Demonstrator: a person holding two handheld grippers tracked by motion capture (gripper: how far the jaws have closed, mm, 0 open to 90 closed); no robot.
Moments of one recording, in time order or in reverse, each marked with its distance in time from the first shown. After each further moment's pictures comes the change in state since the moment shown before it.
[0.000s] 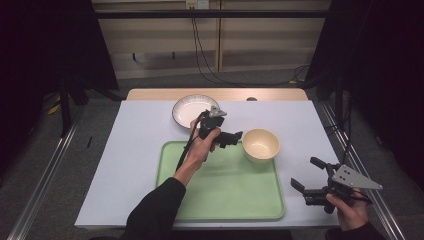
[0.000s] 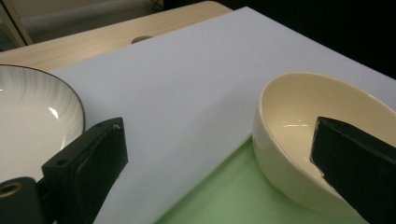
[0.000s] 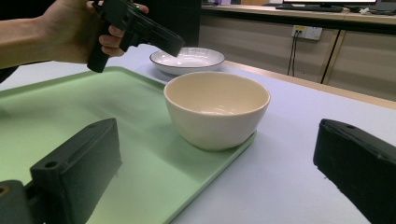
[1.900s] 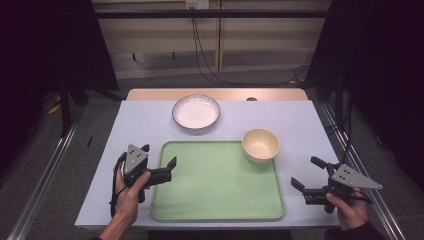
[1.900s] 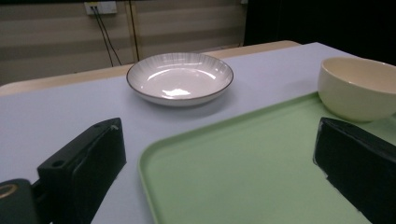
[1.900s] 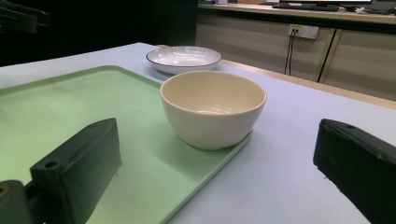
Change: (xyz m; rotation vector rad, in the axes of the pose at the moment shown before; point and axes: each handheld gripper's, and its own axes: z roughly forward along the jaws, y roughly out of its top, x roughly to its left) left arm 0.021 -0.102 -0.196 -0.211 0.303 -0.017; right arm -0.001 0.000 0.001 0.008 -0.012 -0.009
